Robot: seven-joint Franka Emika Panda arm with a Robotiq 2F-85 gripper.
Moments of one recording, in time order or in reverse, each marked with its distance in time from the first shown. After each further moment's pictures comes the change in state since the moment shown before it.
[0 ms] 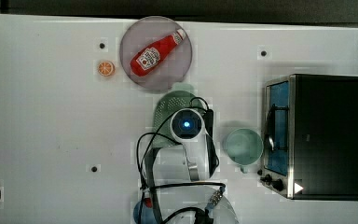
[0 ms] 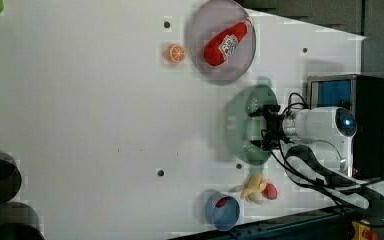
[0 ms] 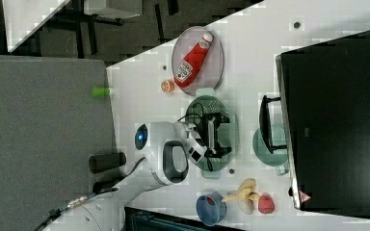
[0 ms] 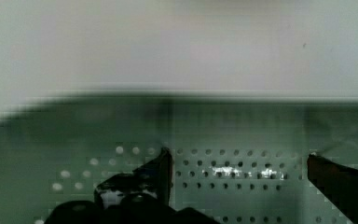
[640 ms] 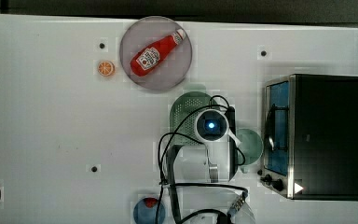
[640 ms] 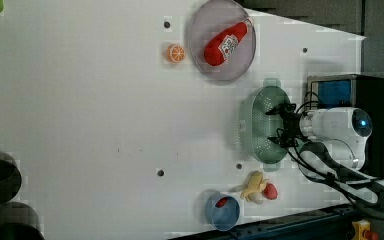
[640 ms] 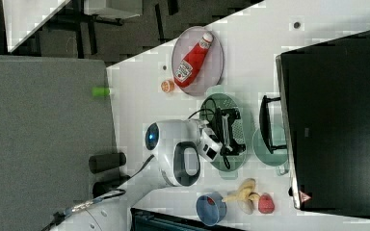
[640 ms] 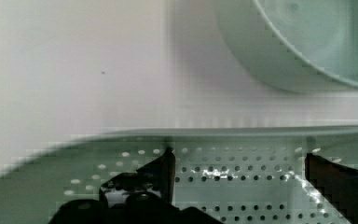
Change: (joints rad) arm -0.002 -0.010 -0.116 0.018 -0.002 0.021 -0.184
